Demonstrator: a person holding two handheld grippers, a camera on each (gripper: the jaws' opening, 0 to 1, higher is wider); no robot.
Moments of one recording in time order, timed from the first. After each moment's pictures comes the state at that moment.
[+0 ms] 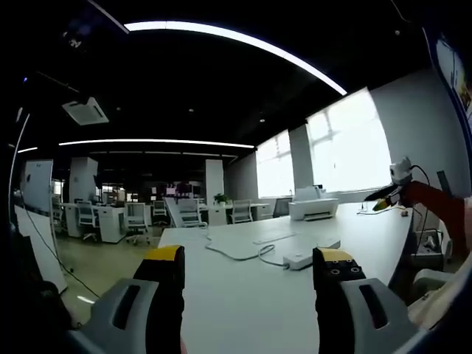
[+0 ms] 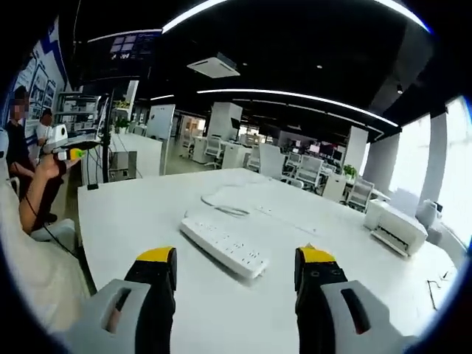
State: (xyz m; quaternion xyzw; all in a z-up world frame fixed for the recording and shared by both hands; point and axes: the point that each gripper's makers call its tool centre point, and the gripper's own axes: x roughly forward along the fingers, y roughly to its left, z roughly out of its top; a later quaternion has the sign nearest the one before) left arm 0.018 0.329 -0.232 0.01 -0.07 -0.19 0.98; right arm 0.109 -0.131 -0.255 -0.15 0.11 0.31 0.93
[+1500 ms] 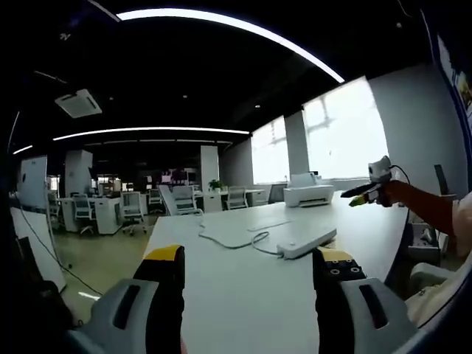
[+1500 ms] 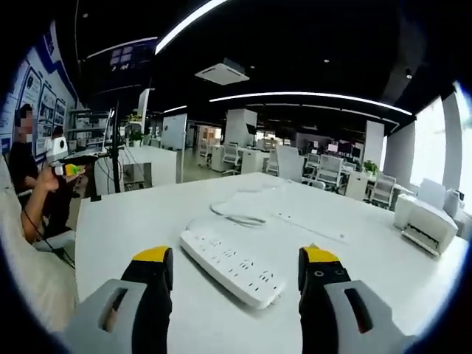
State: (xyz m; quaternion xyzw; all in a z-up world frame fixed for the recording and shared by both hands) left arm 0.029 0.306 -0.247 0.02 -0.03 -0.21 0.98; right arm 0.167 -0.096 -0.274 -0.10 0.11 0.38 0.91
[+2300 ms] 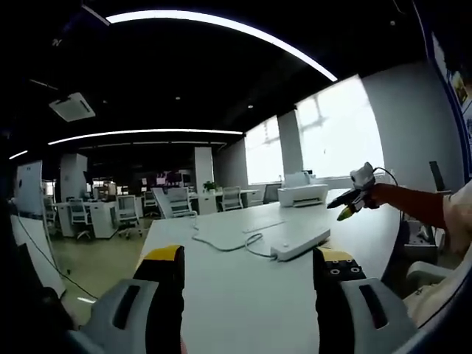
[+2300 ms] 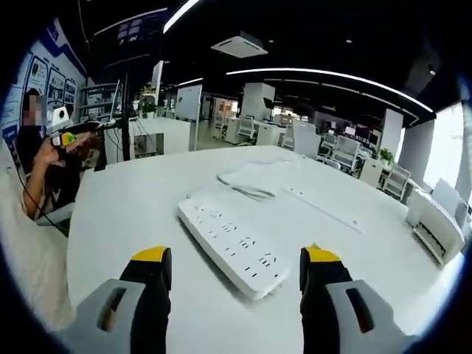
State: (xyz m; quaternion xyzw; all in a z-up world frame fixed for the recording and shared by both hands) left arm 0.025 0.294 -0.241 0.03 -0.03 -0.22 0.97; right arm 0.194 -0.091 -0.319 -0.16 0.18 0.40 0.88
